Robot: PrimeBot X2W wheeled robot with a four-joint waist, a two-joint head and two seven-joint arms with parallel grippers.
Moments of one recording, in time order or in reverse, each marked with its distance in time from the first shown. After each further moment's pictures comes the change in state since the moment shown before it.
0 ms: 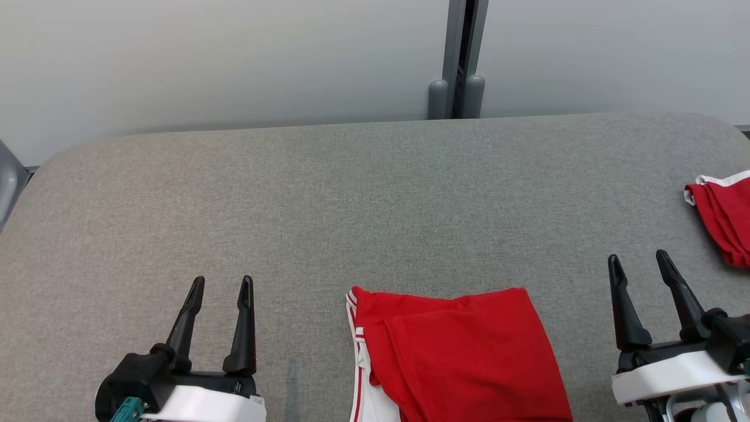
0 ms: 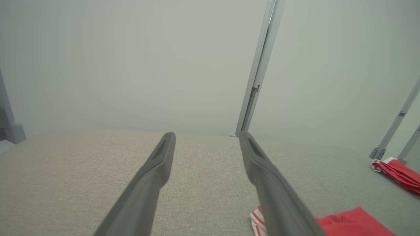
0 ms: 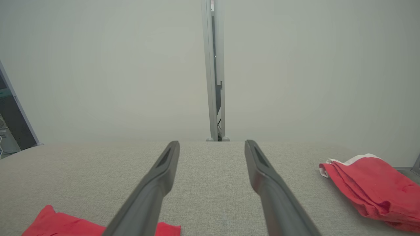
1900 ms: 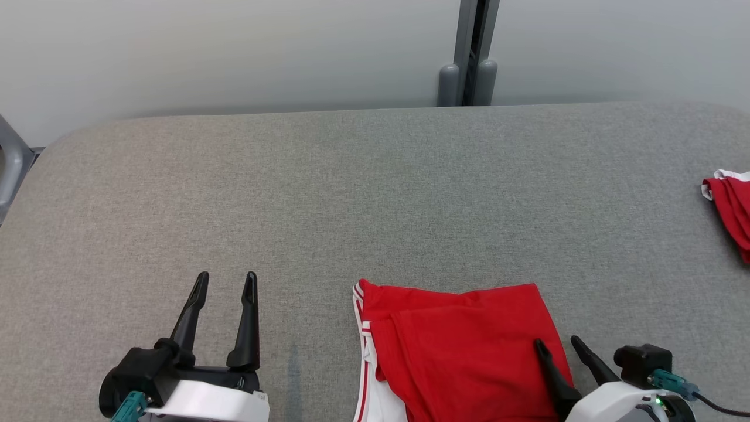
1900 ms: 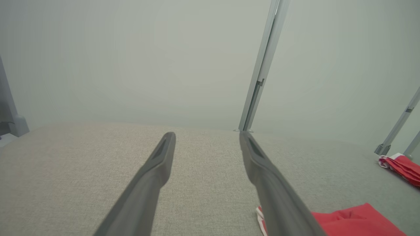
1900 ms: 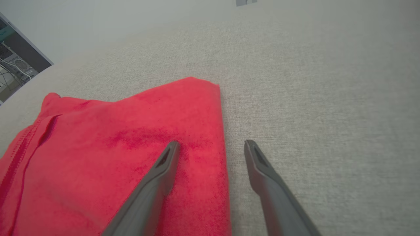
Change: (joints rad) left arm -0.016 0.000 -0.009 0.011 0.000 -0.002 0.000; right arm -0.061 -0.015 0.261 0.384 0.245 0.000 0.099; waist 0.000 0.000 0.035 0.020
